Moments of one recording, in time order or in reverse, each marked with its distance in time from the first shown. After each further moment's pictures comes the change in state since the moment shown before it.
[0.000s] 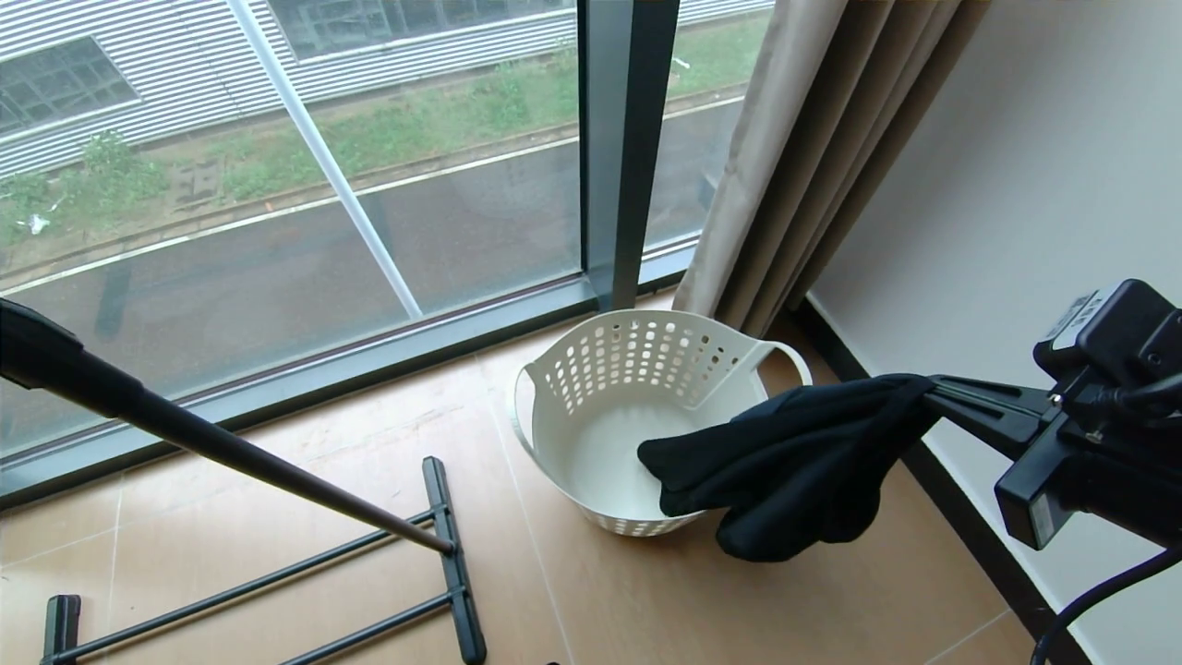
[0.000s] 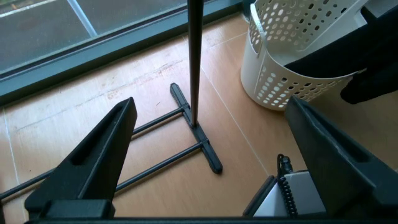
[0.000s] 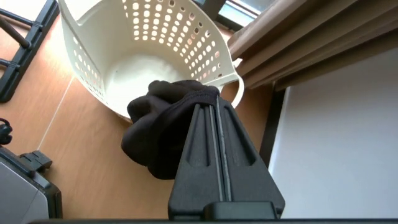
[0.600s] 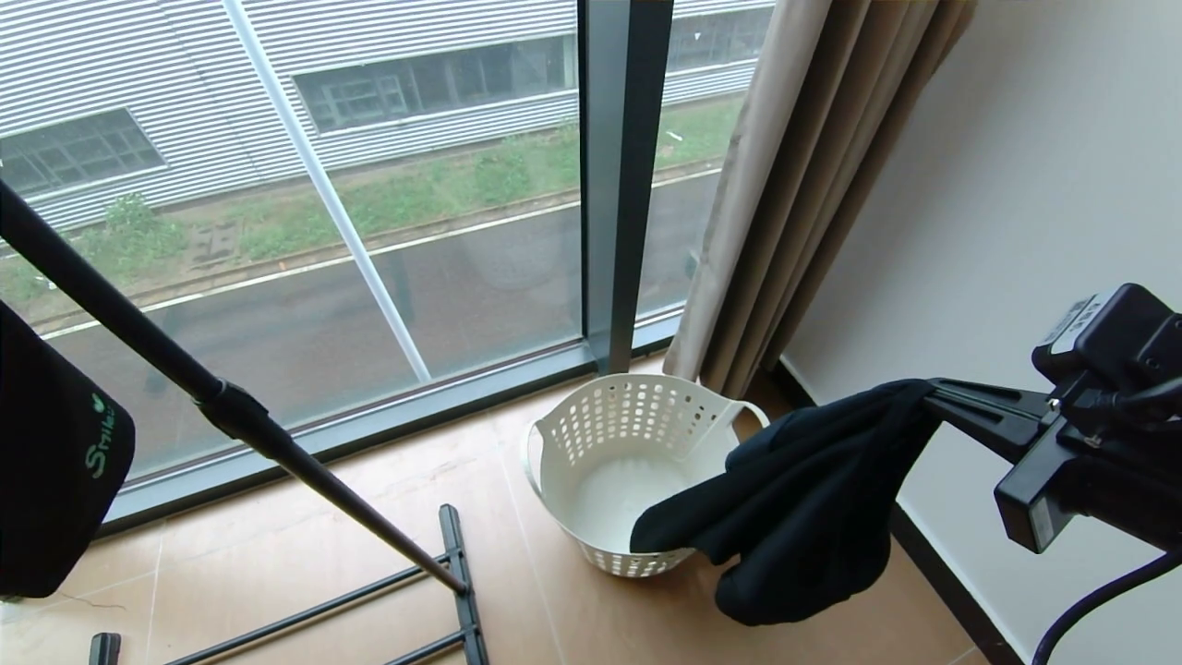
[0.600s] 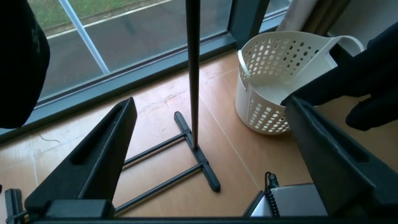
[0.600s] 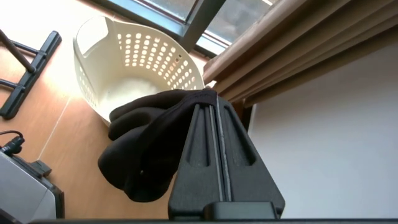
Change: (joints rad) left arm 0.000 0.000 0.000 0.000 0.000 0.000; right arm 0.000 0.000 0.003 0.001 -0.001 0.000
